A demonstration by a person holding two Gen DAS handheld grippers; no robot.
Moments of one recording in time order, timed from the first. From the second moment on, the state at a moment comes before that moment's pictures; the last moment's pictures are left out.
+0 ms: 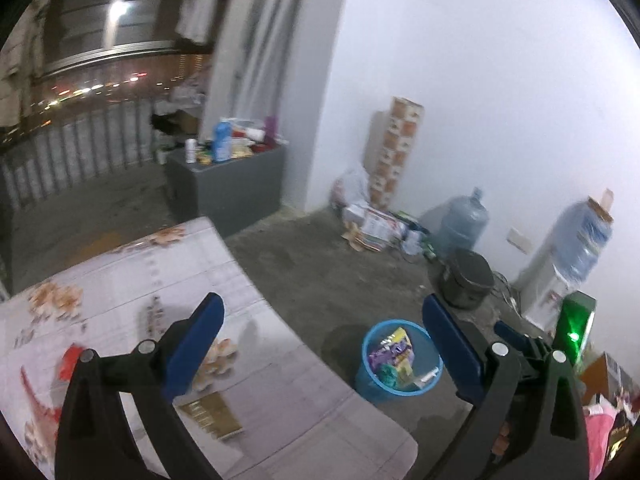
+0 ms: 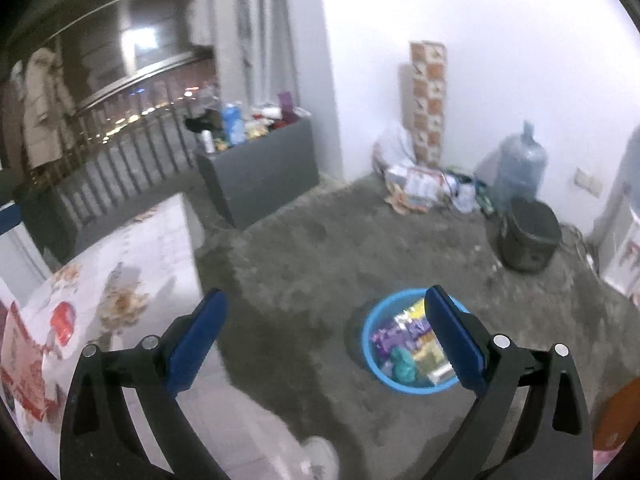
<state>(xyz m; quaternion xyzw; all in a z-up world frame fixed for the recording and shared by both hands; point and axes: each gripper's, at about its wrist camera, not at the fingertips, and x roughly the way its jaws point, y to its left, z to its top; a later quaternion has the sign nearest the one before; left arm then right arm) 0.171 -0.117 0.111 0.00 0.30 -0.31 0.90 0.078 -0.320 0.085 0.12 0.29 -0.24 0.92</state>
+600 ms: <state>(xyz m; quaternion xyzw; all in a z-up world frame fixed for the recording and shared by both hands) 0.112 0.062 0.128 -0.08 0.20 -0.22 0.95 0.075 -0.258 0.128 0.11 0.19 -0.06 0.97</state>
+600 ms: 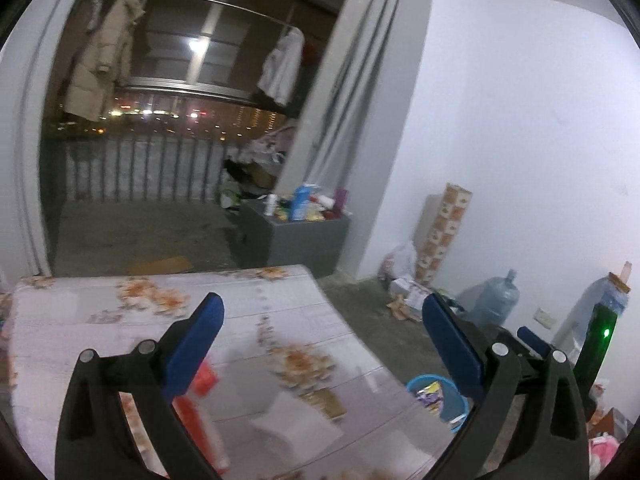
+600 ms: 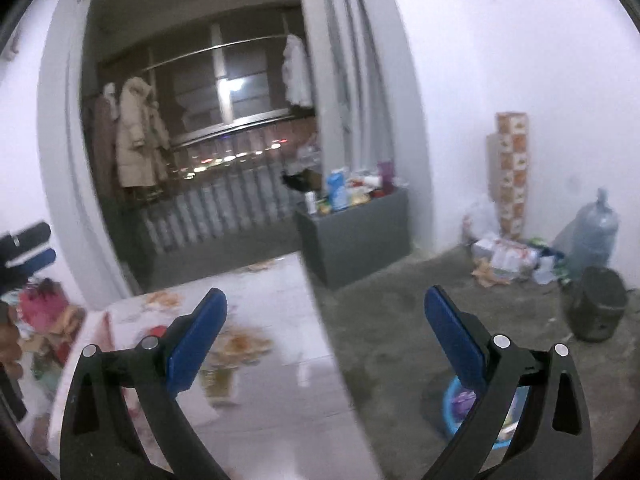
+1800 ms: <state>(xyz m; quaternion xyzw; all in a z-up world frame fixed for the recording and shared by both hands) 0.184 -0.003 -0.060 -0.02 0.46 -0.22 0.86 0.218 -0.198 -0.003 0.26 0.52 0.14 0.80</state>
